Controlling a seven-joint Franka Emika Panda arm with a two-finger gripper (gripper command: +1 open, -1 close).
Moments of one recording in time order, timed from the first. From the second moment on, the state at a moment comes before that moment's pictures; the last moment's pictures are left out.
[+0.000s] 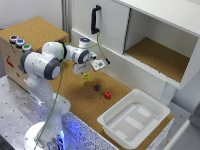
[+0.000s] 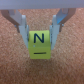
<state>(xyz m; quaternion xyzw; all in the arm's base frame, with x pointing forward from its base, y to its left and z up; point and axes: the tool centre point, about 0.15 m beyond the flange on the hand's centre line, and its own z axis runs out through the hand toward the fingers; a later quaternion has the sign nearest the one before) 0.389 0.104 0.242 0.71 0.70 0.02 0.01</state>
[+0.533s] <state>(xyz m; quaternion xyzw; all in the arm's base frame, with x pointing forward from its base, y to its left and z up) 0.392 0.120 0.243 0.72 0.69 0.04 0.01</state>
